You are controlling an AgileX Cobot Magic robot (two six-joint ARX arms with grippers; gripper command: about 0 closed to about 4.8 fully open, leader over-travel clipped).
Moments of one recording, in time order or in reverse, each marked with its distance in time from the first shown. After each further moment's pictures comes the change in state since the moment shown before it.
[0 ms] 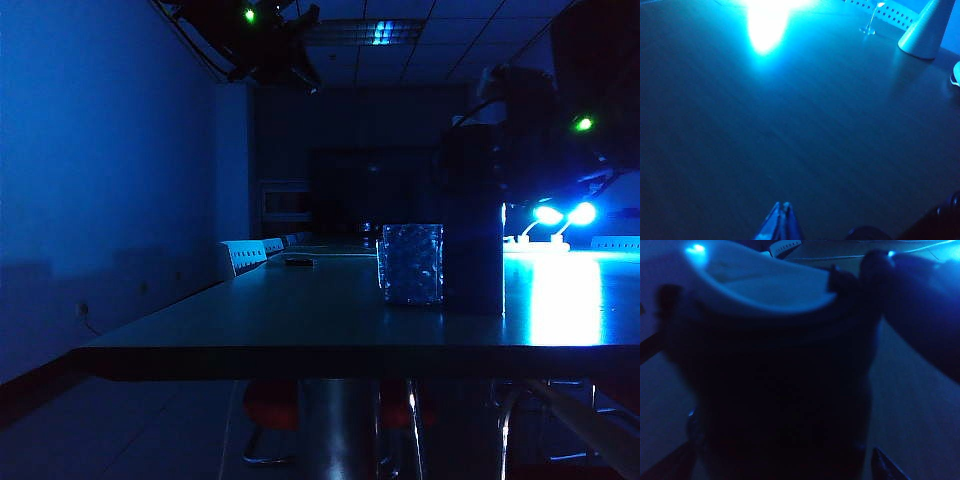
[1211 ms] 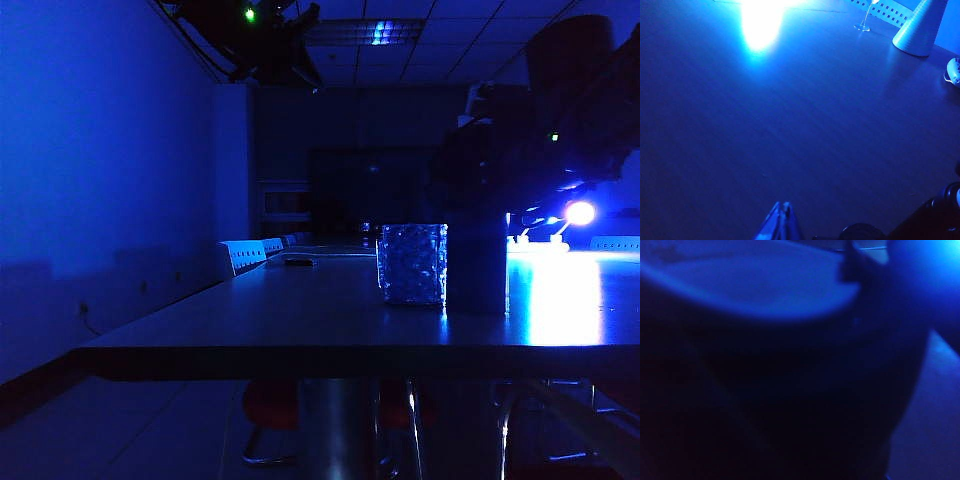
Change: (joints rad) left arm 0.000 0.000 0.002 -0.007 0.018 0.000; right arm 0.001 0.079 0.086 -0.035 0.093 -0.034
